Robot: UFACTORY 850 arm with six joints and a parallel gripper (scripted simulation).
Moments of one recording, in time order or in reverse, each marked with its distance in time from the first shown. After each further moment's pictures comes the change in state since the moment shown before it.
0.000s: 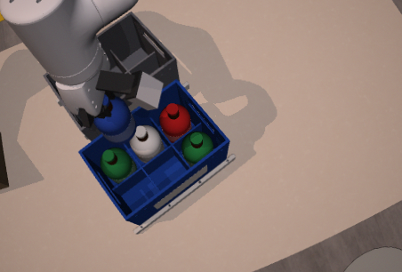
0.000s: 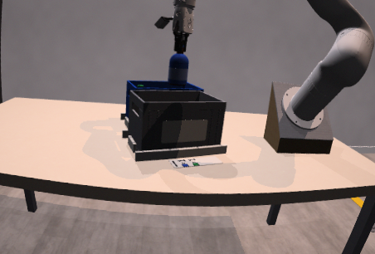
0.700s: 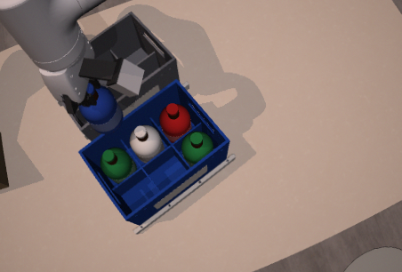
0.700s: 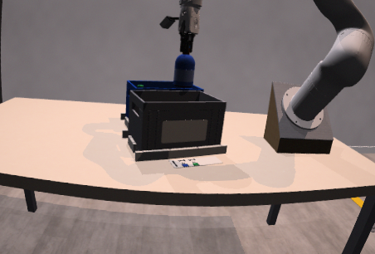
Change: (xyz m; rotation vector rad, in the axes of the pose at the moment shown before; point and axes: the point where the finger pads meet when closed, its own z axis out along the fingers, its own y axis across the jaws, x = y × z) arm -0.033 -0.019 0.000 0.000 0.000 0.000
